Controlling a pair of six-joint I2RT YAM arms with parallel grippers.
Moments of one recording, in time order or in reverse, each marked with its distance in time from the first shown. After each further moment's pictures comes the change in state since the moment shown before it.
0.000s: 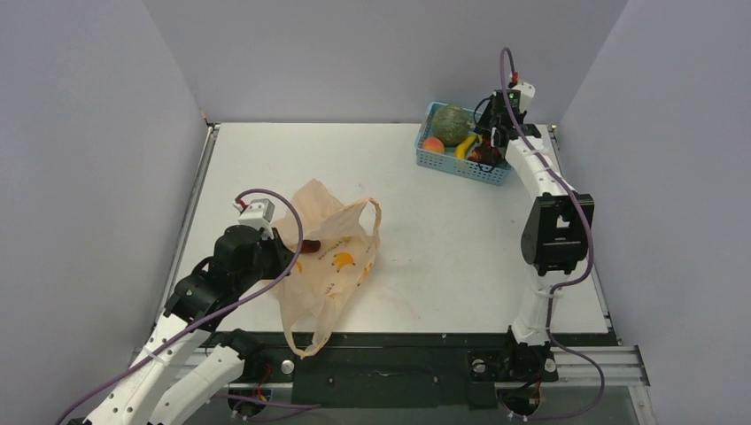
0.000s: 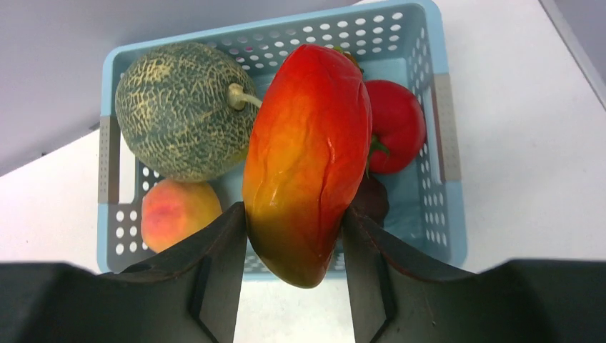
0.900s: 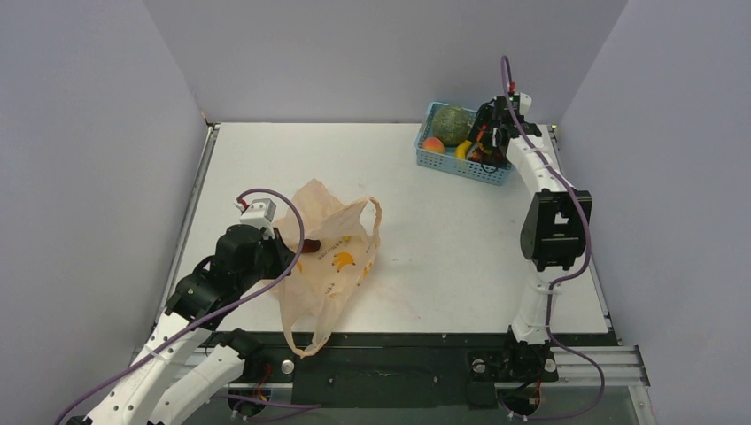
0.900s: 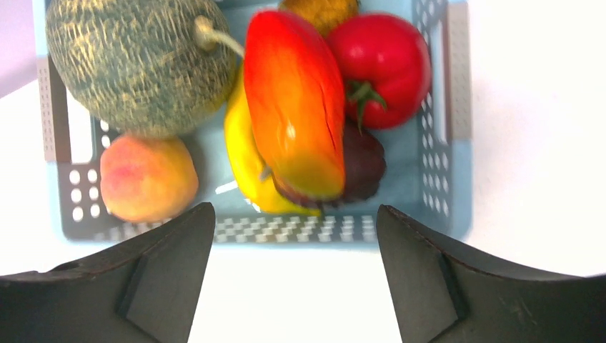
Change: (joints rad) left arm -0.005 0.011 0.000 0.000 0.000 0.000; right arm -0.036 0.143 0.154 -0.172 -0.095 0.000
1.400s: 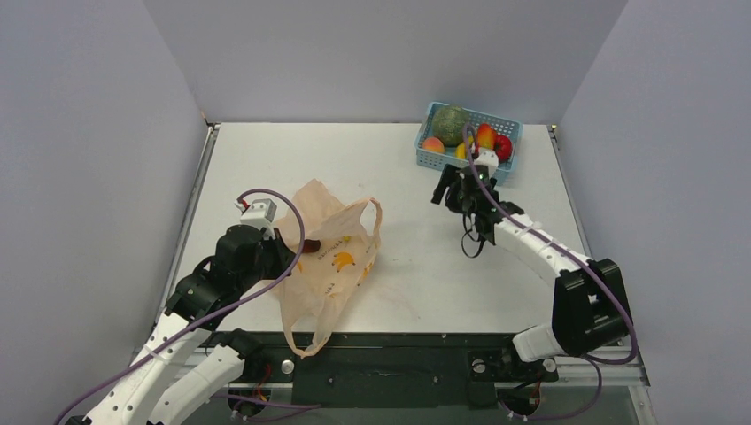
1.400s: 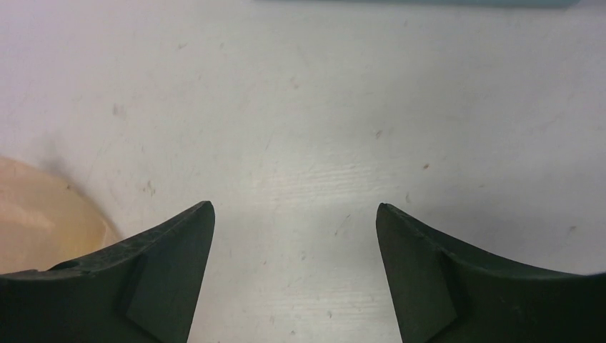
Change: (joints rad) left arm -0.006 -0.006 0.000 0.000 0.000 0.000; right arm 0.308 -0.689 -0.982 0.405 0.029 0.106
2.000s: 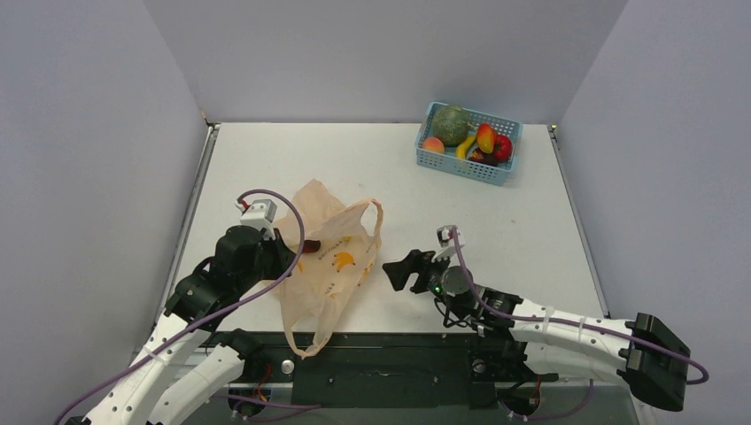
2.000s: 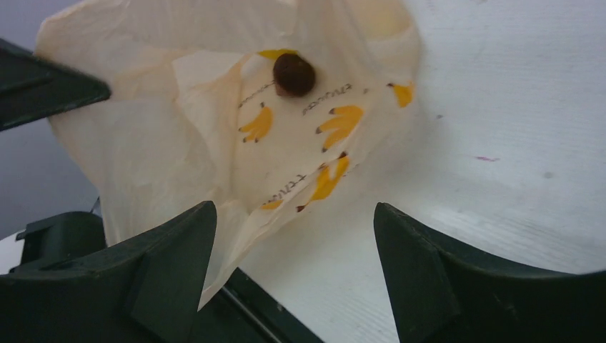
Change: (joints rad) left arm -0.006 -0.001 0.000 0.000 0.000 0.000; right arm 0.772 -0.479 -0.555 0.435 0.211 0.223
